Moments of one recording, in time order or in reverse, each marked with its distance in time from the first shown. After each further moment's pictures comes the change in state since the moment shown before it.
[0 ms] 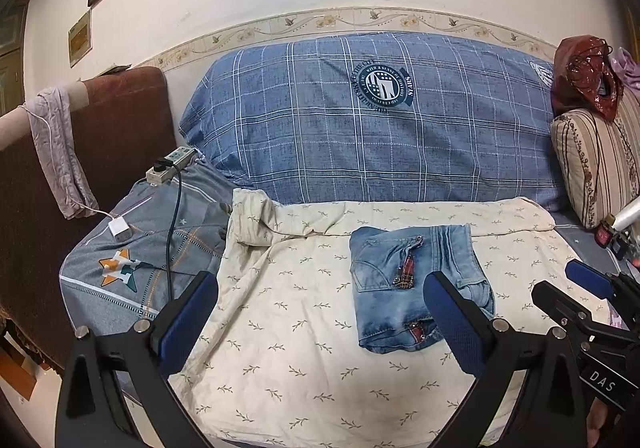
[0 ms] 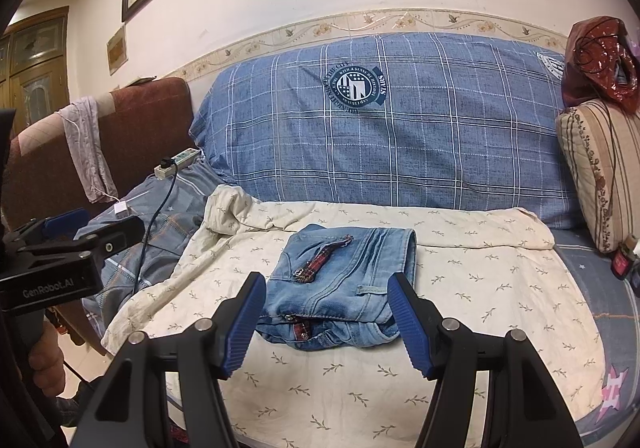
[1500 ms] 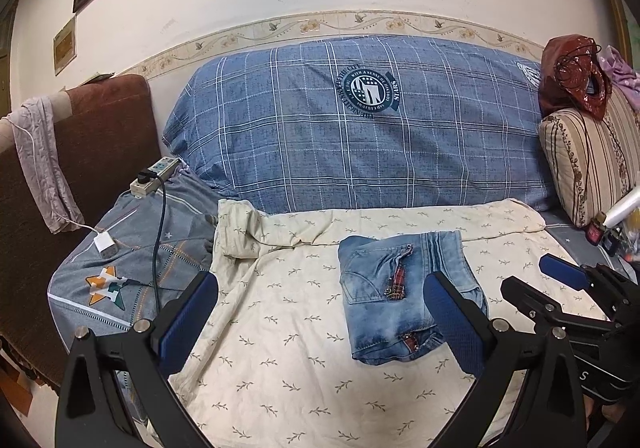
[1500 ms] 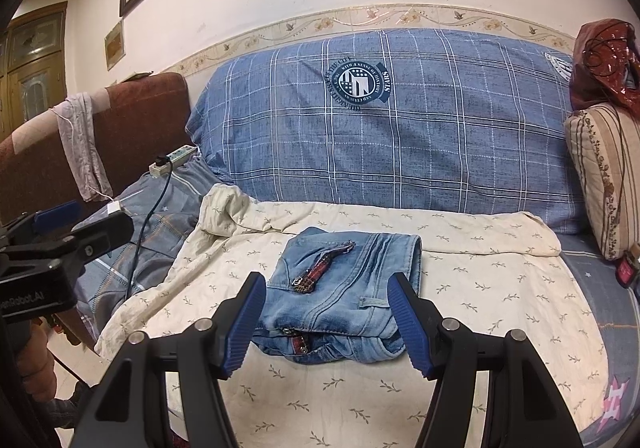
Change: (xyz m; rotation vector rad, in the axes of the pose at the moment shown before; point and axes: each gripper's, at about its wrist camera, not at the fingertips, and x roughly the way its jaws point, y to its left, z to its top) left arm 0.012 0.001 0.010 0.027 -0.019 -0.056; right arm 0.028 0.005 0.013 -0.010 0.019 -0.011
